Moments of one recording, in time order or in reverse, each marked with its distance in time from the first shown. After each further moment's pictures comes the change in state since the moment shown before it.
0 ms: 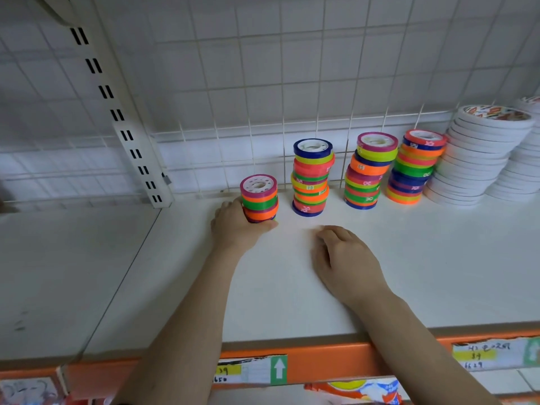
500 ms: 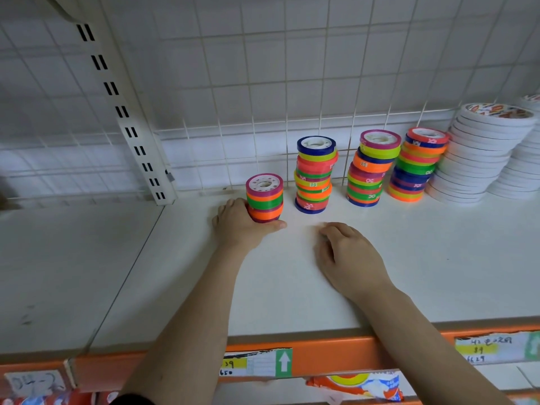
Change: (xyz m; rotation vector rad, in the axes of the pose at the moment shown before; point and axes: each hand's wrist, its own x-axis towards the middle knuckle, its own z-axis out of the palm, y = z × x) left_hand -0.001 -0.003 0.003 0.121 0.036 -0.042; right_hand 0.000 -0.001 -0.002 -0.011 -0.031 0.010
